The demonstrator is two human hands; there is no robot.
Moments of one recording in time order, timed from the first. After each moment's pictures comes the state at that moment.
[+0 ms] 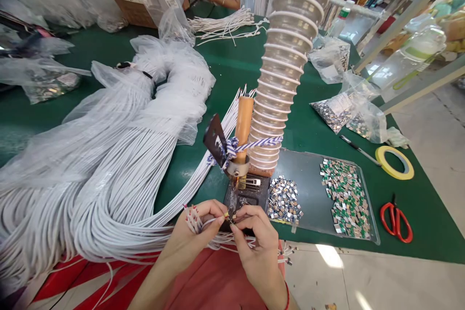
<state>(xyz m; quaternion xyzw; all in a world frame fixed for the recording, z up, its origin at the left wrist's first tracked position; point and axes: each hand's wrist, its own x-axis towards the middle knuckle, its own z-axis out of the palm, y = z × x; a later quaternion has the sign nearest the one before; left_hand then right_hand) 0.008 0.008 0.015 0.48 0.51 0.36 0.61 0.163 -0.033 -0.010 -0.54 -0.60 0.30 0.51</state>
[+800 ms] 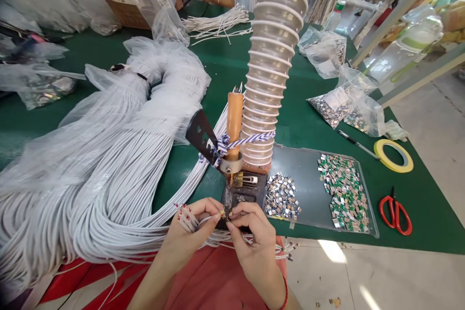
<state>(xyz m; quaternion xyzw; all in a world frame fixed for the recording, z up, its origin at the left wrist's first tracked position) 0.010 0.008 0.018 0.48 0.51 0.36 0.62 0.161 -0.031 -0.007 -0.53 -0.59 0.32 0.52</state>
